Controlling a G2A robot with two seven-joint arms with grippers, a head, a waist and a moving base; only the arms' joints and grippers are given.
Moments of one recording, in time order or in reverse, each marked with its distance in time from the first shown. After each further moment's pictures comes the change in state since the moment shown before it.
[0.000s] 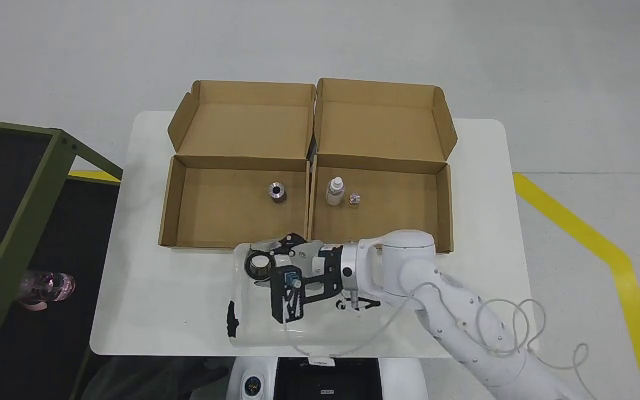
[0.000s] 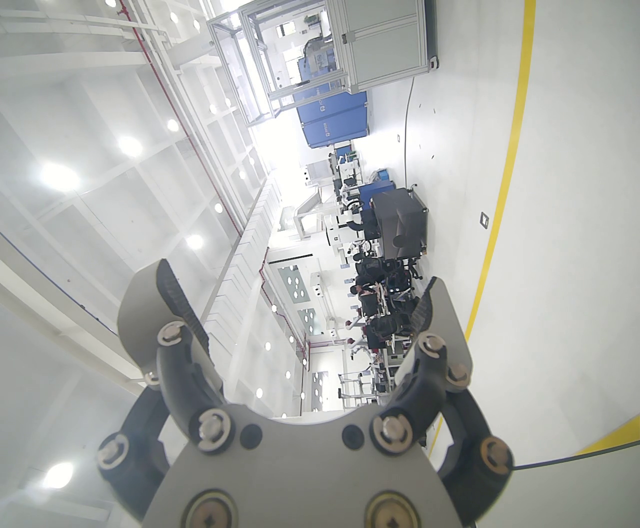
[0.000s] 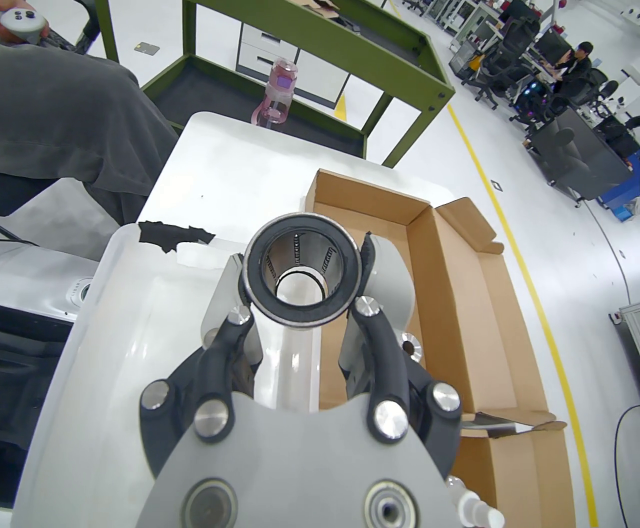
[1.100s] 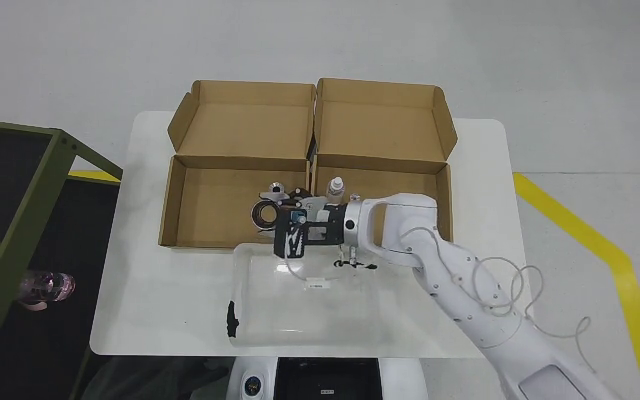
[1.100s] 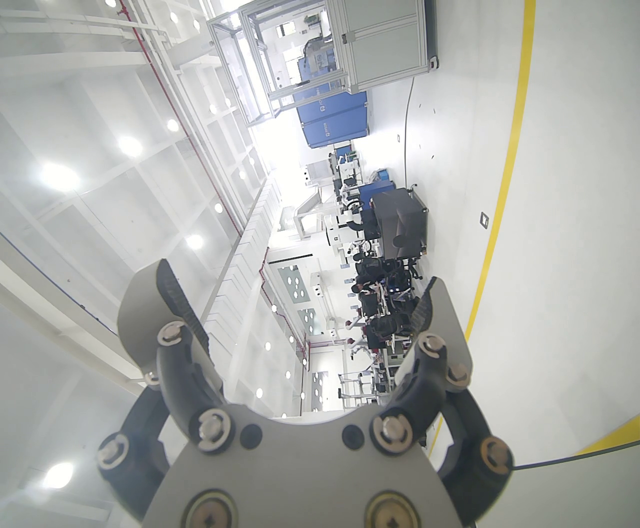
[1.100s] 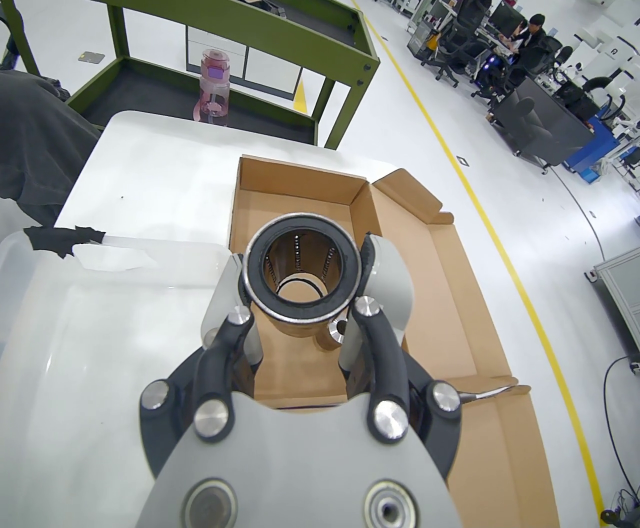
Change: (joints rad) left arm 0.000 0.000 0.000 0.000 0.000 0.000 0.000; right arm 0.163 -0.031 0.003 0.200 0.087 0.085 -0.016
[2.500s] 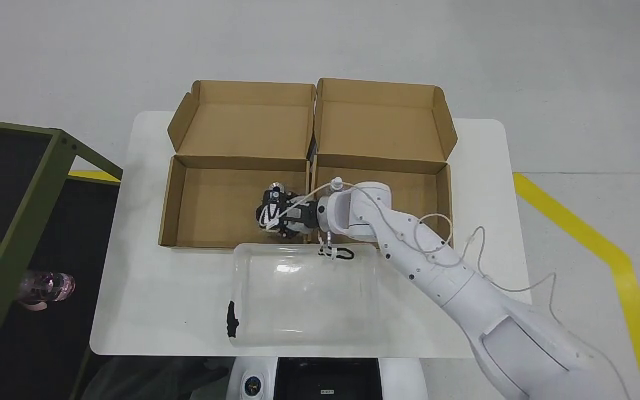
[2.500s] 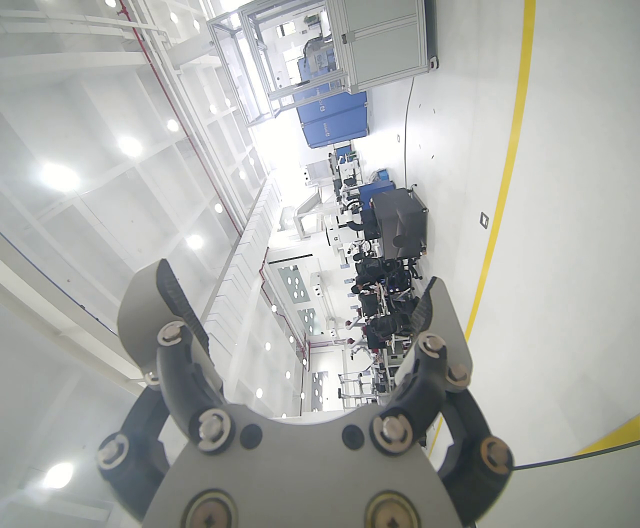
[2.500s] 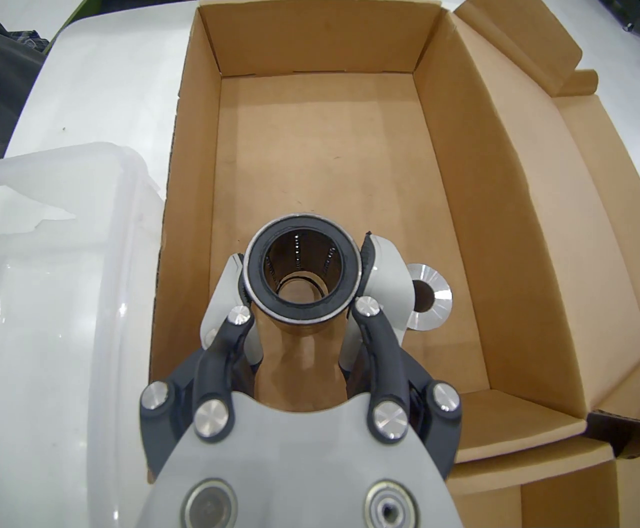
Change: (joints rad) left arm 0.000 0.000 0.000 0.000 0.000 0.000 0.000; right arm 0.224 -0.152 -0.244 0.578 0.128 0.054 -0.017
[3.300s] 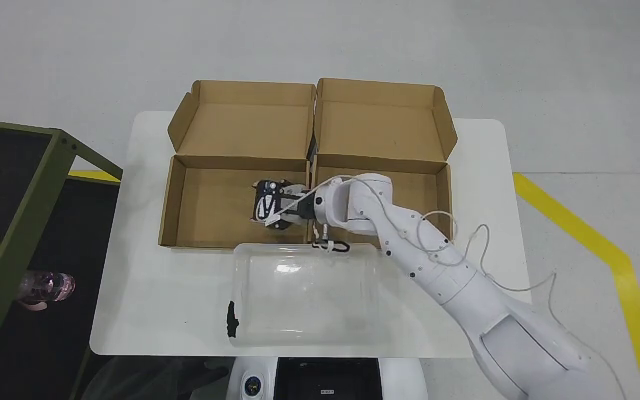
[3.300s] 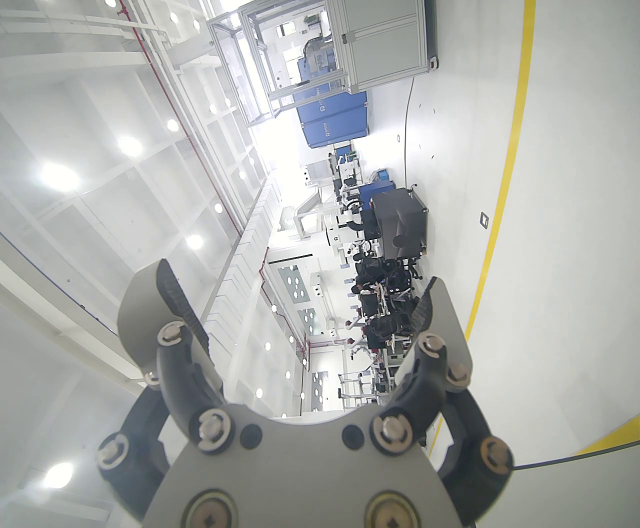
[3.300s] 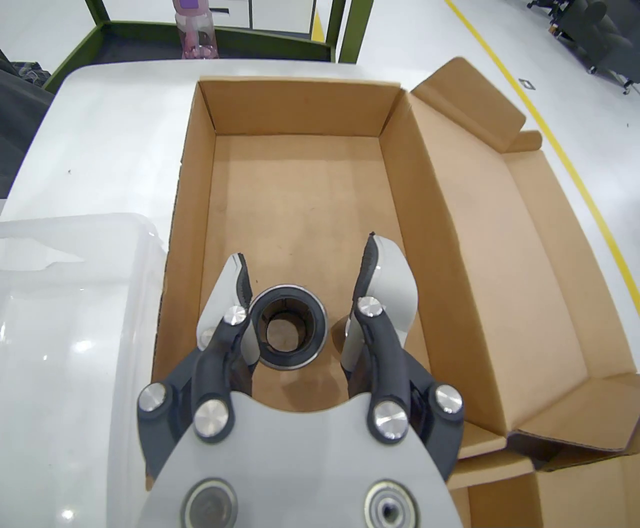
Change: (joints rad) left arm 0.000 0.000 0.000 0.000 0.000 0.000 0.000; right arm -0.009 0.001 0.071 -0.101 -0.050 -0.012 -0.050
